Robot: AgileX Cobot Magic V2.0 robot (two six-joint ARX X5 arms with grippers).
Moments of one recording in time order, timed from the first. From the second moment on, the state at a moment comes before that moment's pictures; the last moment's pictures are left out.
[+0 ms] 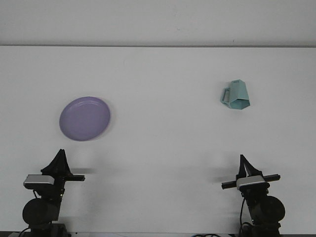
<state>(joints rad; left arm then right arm) -0.02 0.01 0.03 0.20 -0.02 -0.02 0.03 0.00 0.02 -0.06 -0.08 -0.19</state>
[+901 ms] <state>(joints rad) -0.02 0.01 0.03 0.20 -0.02 -0.10 0.03 0.02 0.07 -0.01 0.08 0.23</state>
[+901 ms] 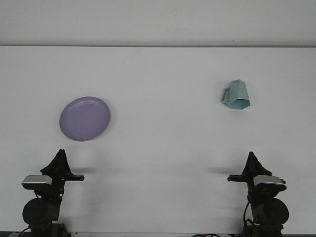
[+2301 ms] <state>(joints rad) -0.02 0.01 0.03 0.22 -0.02 -0.10 -0.19 1.90 0.91 0.75 -0.10 -0.37</state>
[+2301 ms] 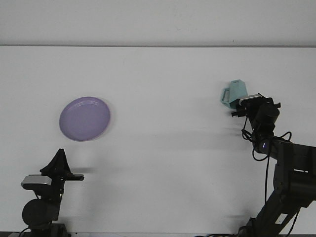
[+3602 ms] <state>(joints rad) -0.02 0.01 0.03 0.22 -0.02 -0.10 -0.20 1.81 1.02 0.47 -0.24 -0.23</state>
